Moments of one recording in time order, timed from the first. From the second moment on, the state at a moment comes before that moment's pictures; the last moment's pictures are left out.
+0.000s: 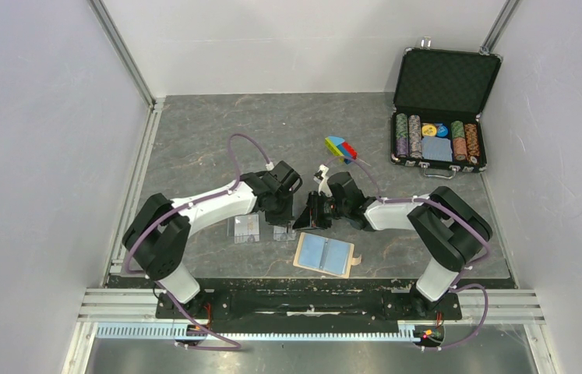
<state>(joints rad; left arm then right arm) -0.78 1.64 1.06 -0.60 0.02 -0.73 0.69 1.71 0.70 0.31 -0.52 0.84</state>
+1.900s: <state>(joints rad) -0.80 1.23 0.75 -0.29 0.29 -0.92 0.52 0.97 0.39 0.09 -0.59 0.83</state>
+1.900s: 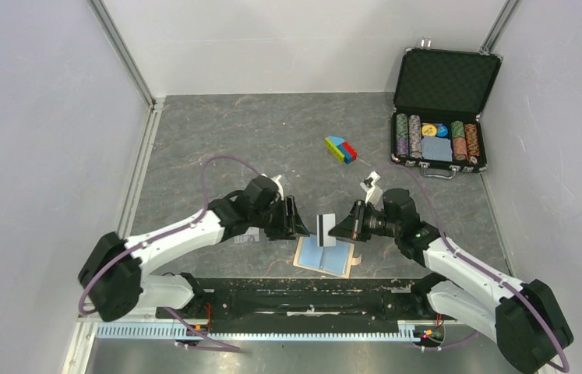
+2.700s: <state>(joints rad) -0.89 1.61 0.91 -0.57 0.05 -0.82 0.57 0.94 0.11 0.20 -0.48 0.94</state>
